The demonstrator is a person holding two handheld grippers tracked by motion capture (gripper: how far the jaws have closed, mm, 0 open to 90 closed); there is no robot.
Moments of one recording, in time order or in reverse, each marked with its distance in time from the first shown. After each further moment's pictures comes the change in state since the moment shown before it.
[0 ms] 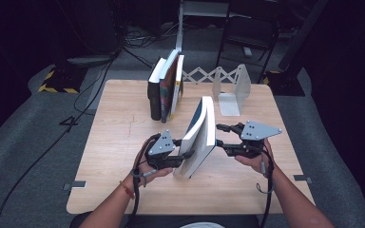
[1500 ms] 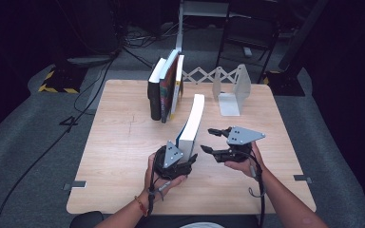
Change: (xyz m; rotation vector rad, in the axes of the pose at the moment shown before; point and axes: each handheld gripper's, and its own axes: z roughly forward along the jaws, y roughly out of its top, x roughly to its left) left arm -0.033 -0.024 0.032 0.001 0.347 -0.168; right arm 0.009 -0.019 0.025 0.065 -0.011 0.018
